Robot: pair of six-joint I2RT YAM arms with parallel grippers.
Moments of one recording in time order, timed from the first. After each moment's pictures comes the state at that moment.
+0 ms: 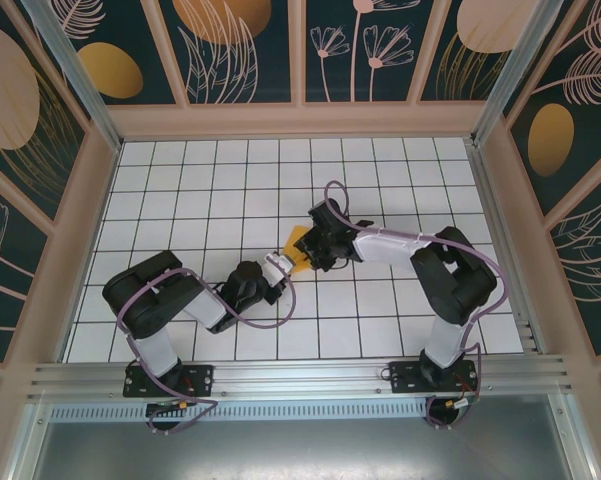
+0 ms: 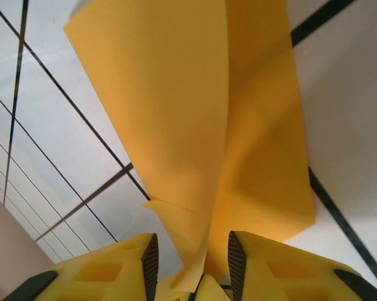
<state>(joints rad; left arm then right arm) -0.81 1.77 0.33 0.98 -0.05 0.14 0.70 1.78 1.03 -0.22 -0.23 1.45</state>
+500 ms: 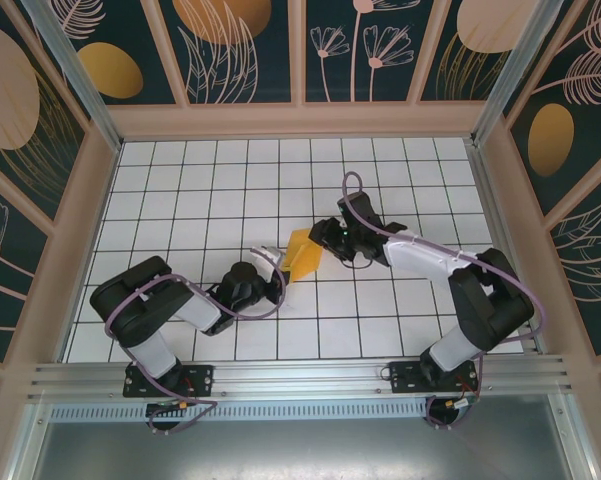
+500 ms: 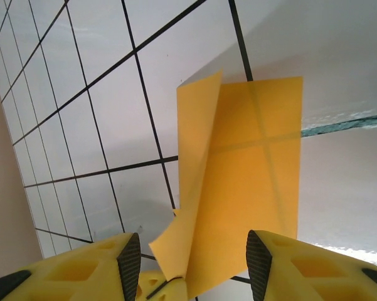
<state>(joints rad) -0.81 1.69 0.31 0.98 0.03 -0.29 0.61 1.55 0.89 -0.16 -0.26 1.01</state>
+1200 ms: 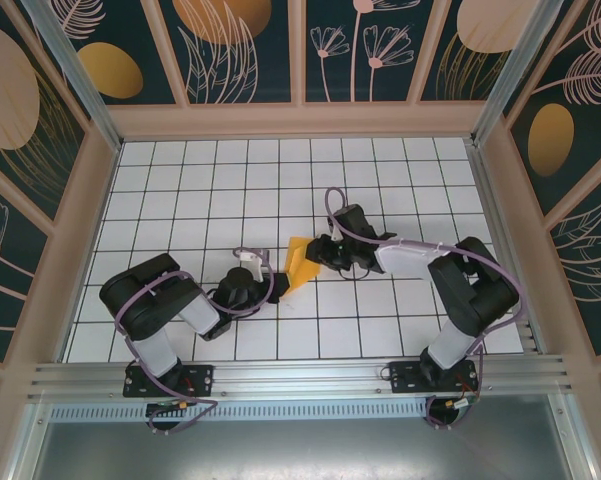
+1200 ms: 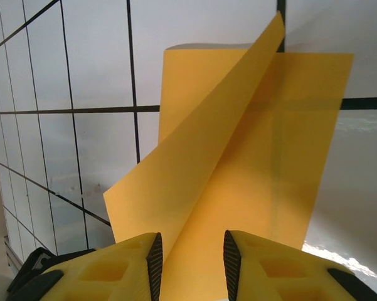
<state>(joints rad) -0.80 1.75 0.25 1.11 0.09 -0.86 0.63 1.67 0.82 -0.01 -0.40 0.83</state>
